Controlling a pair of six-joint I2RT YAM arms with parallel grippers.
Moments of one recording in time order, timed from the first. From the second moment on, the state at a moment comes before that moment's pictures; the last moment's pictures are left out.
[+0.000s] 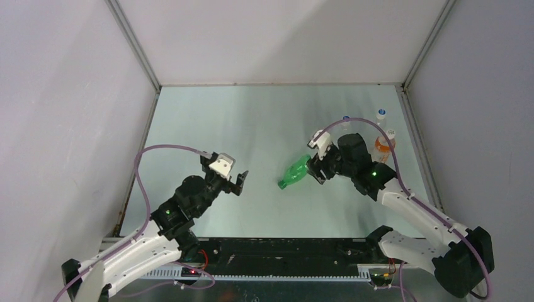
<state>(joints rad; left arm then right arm) -0.85 0.52 0.44 -0.06 -0.34 0.13 0.57 1.03 0.74 -0.29 -0.22 -0.21</state>
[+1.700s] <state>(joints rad) -0.57 0.80 0.36 0.05 -0.07 -0.77 0.72 1.80 1.18 -0.47 -0.36 -0.56</state>
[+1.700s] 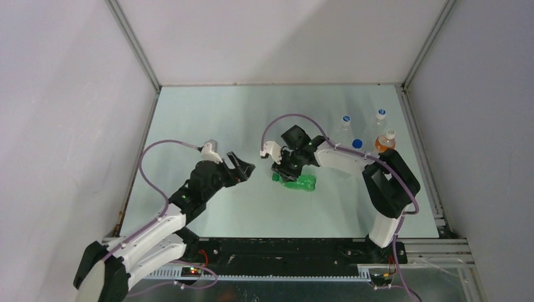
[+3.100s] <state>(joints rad) -0.64 1.31 0.45 0.42 0.15 -1.36 0.85 1.53 1.01 -0.22 -0.15 -0.08</state>
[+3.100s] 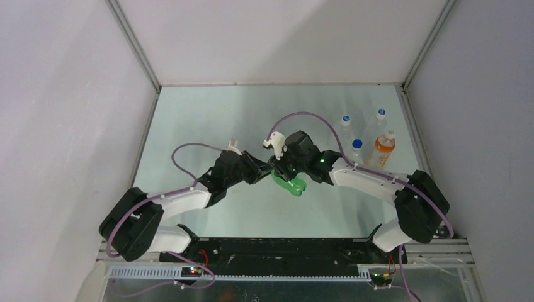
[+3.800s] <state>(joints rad) -0.71 1.21 0.60 0.39 -0.02 -0.84 0.85 1.11 0.85 -0.16 -0.04 -0.11</state>
